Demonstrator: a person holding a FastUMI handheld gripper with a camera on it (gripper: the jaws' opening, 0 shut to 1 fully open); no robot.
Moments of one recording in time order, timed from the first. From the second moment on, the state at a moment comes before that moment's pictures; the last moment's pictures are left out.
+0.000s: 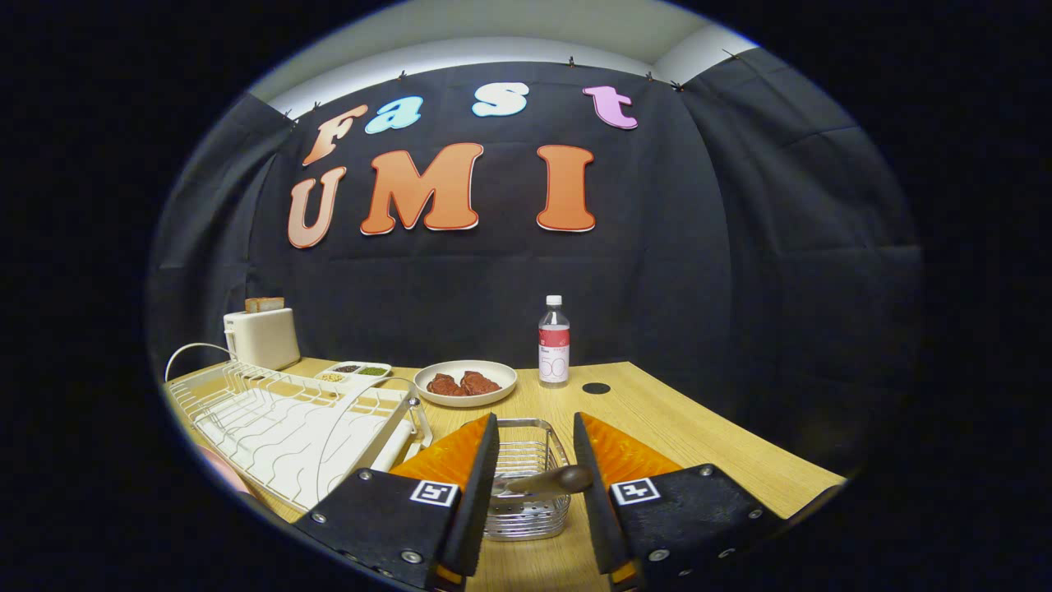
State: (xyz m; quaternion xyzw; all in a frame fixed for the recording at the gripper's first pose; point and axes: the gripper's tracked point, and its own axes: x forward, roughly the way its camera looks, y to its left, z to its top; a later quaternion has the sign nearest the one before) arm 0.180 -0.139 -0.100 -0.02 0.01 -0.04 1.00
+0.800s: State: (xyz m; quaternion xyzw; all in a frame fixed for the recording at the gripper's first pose) arm 0.138 -0.107 -0.017 -0.01 -0.05 -0.03 1.00
